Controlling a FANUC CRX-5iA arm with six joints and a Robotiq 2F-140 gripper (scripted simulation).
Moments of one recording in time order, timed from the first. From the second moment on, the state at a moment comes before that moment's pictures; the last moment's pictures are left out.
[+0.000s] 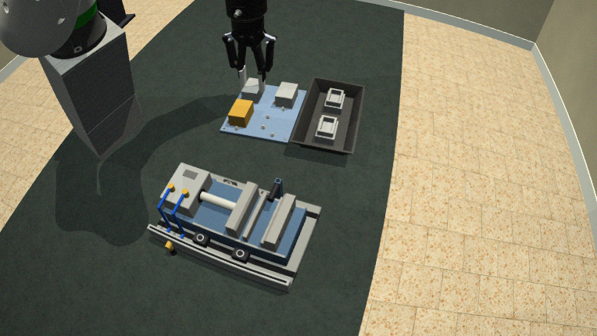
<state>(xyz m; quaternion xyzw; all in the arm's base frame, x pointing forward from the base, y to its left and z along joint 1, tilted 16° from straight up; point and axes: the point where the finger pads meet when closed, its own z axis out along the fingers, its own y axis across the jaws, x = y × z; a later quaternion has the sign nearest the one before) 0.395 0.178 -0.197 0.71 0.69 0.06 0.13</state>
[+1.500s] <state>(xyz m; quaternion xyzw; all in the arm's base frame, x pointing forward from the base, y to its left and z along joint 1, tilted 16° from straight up) 0.389 0.181 -0.176 0.71 0.69 0.06 0.13</state>
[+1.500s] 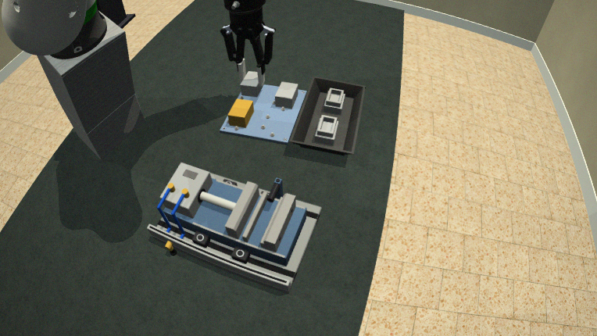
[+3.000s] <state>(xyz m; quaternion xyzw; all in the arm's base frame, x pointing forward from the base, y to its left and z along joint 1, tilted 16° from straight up) 0.410 0.132 -0.070 0.72 0.68 0.05 0.13</state>
